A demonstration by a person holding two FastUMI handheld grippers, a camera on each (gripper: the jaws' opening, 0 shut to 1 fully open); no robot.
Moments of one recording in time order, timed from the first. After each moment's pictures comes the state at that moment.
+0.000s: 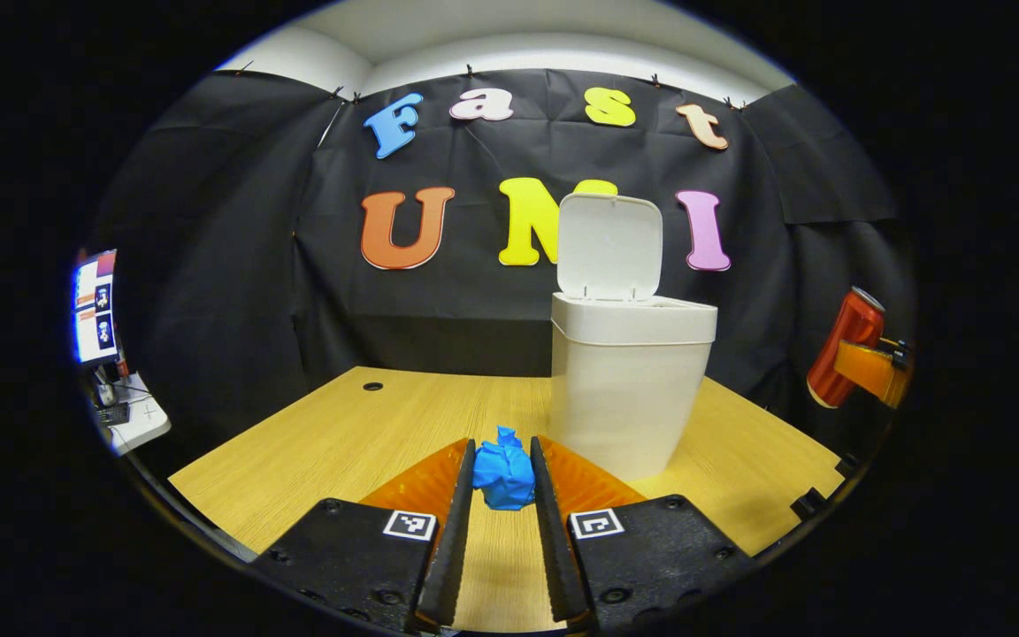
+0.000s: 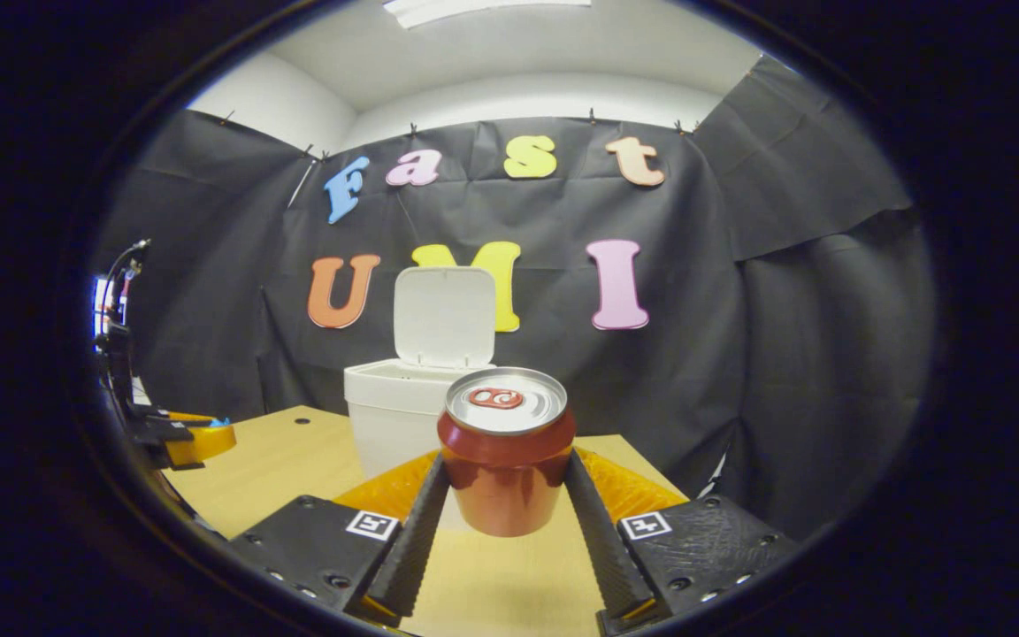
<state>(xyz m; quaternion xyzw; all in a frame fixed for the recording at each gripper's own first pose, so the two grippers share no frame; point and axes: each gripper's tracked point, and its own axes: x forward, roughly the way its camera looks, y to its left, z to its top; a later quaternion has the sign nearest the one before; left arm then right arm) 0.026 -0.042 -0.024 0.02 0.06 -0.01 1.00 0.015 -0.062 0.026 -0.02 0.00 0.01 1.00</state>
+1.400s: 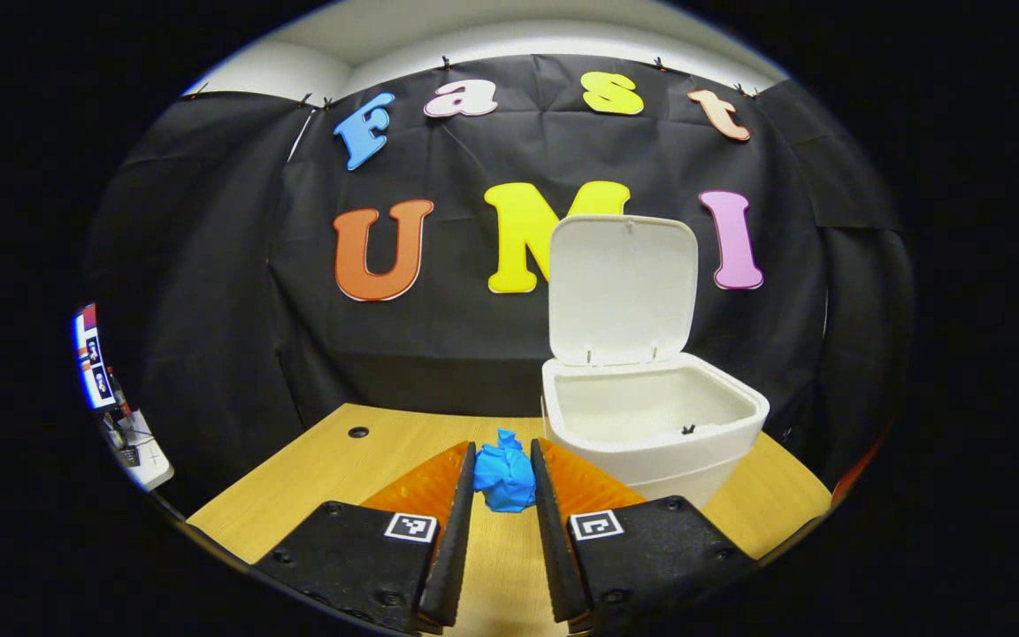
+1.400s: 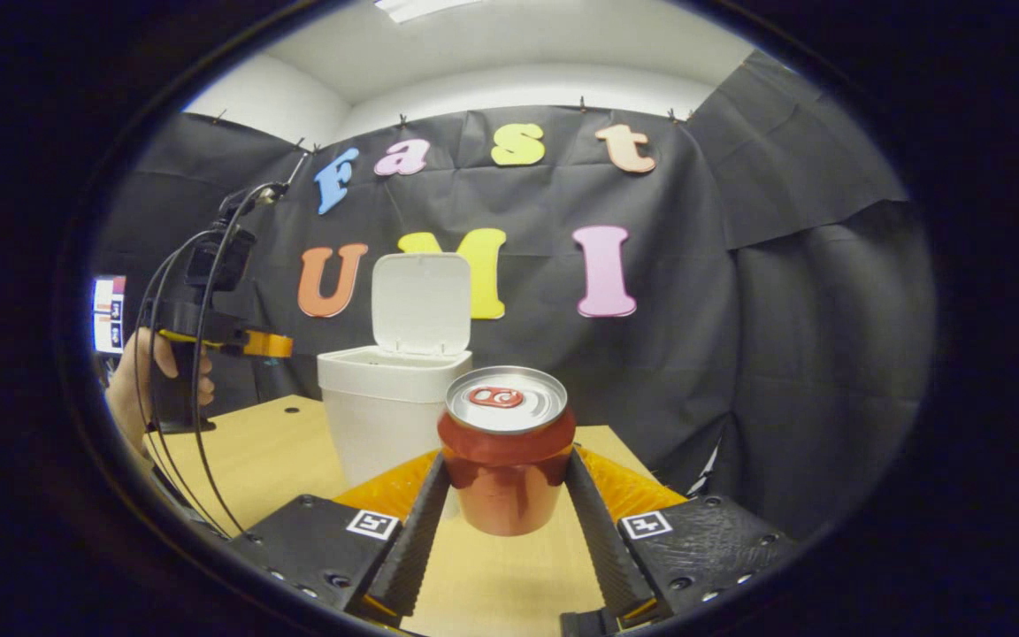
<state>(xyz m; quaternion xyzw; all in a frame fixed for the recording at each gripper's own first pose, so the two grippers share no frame) 0.166 -0.085 0.058 0.04 0.07 0.01 1.00 0.022 -0.116 0.026 -0.03 0.01 -0.01 1.00</state>
